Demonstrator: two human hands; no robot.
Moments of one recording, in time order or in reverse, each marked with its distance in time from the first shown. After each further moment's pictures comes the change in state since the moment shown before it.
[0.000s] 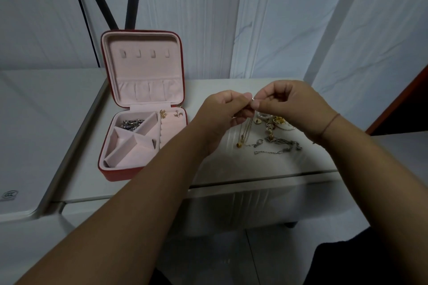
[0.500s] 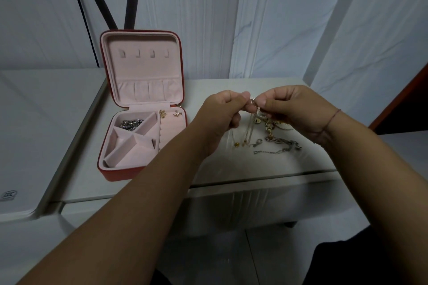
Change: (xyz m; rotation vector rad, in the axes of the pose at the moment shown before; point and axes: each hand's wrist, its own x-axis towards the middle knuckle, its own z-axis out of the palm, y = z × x) left_hand -0.002 0.001 0.002 0.058 0.028 0.016; right_hand 0.005 0.010 -0.003 0.192 -0.032 0.150
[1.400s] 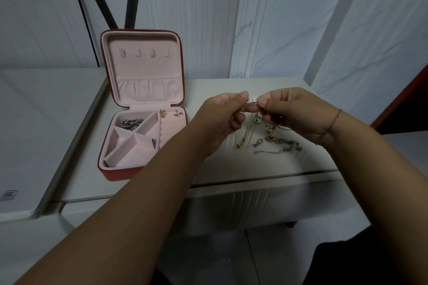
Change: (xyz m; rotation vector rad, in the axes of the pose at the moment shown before) left_hand 0.002 0.000 0.000 -0.241 -0.014 -0.143; right_hand 0.001 0.000 0.001 0.016 -0.112 0.034
